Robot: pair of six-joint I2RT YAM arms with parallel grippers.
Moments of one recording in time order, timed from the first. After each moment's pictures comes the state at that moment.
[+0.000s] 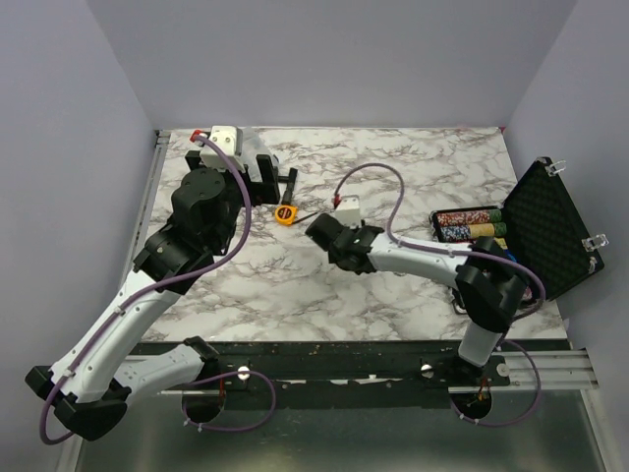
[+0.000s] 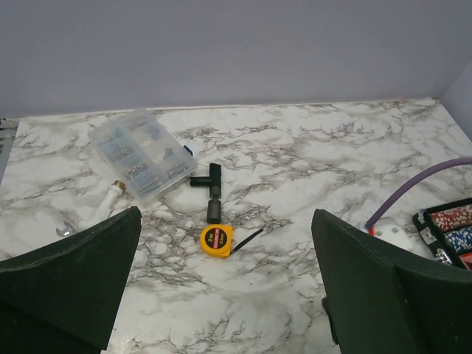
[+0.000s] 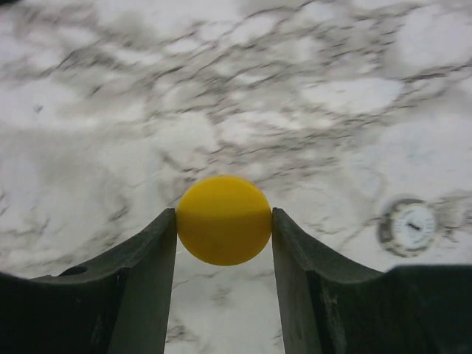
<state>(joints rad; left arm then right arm) -0.66 0.98 1.25 -0.38 -0.46 -0.19 0.99 1.82 1.24 -0.53 0.64 0.71</state>
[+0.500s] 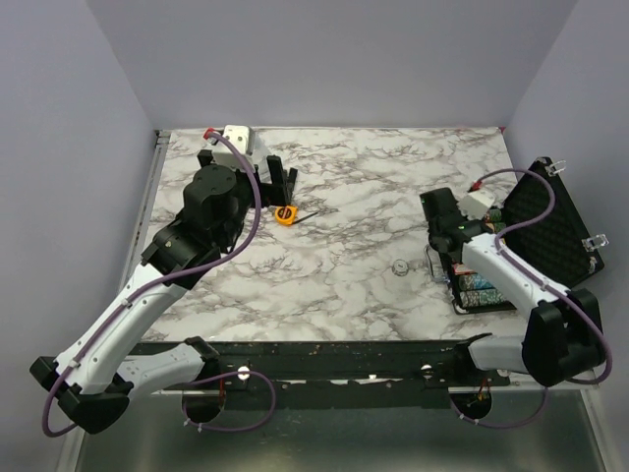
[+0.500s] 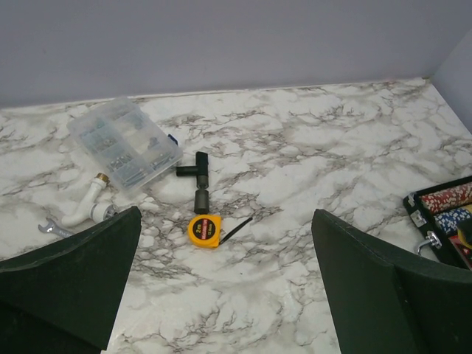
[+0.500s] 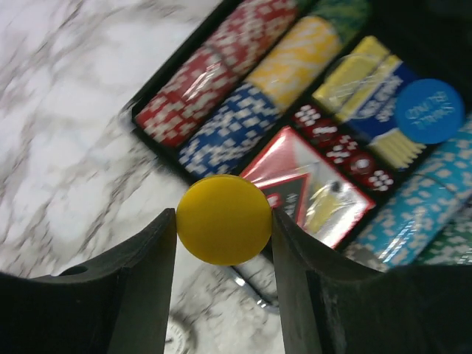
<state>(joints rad) -0.69 1.01 1.26 -0.39 -0.43 -0.21 0.40 1.33 0.88 -0.52 0.77 0.82</state>
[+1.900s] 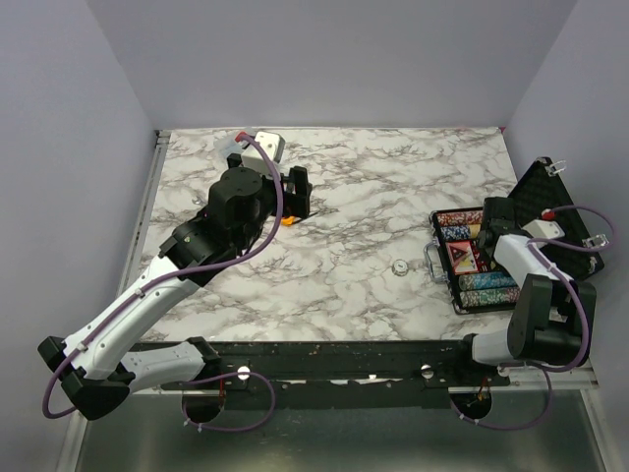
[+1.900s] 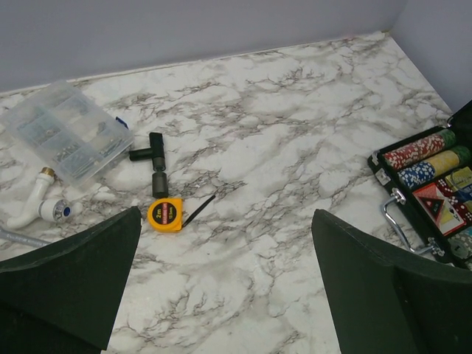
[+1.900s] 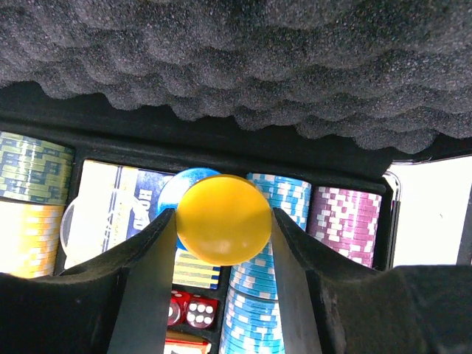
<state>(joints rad) -0.79 1.09 1.29 -0.42 -0.39 -0.24 -0.19 1.39 0.75 -0.45 0.85 0.90</state>
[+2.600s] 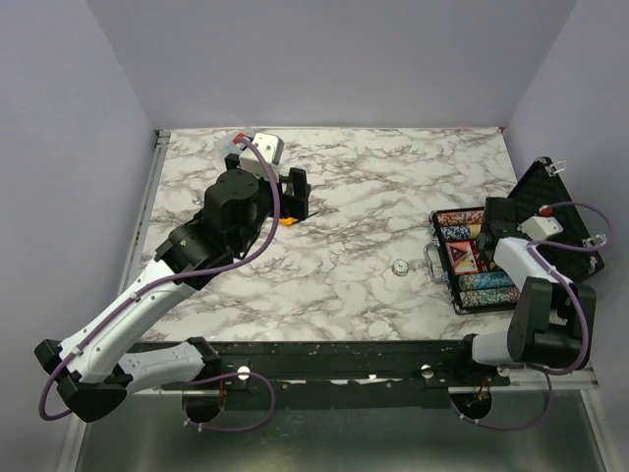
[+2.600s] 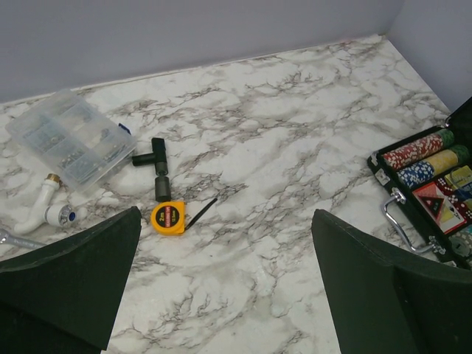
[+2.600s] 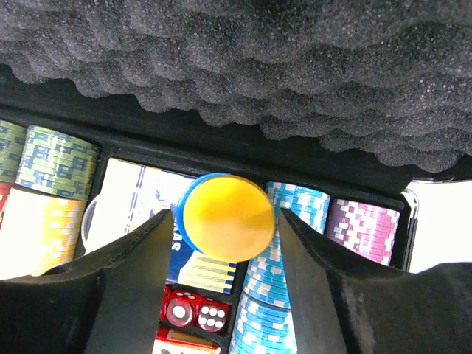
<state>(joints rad) -0.81 1.07 1.29 -0.42 -0.40 -0.21 -0.19 1.38 0.72 -0.35 0.82 0.81</state>
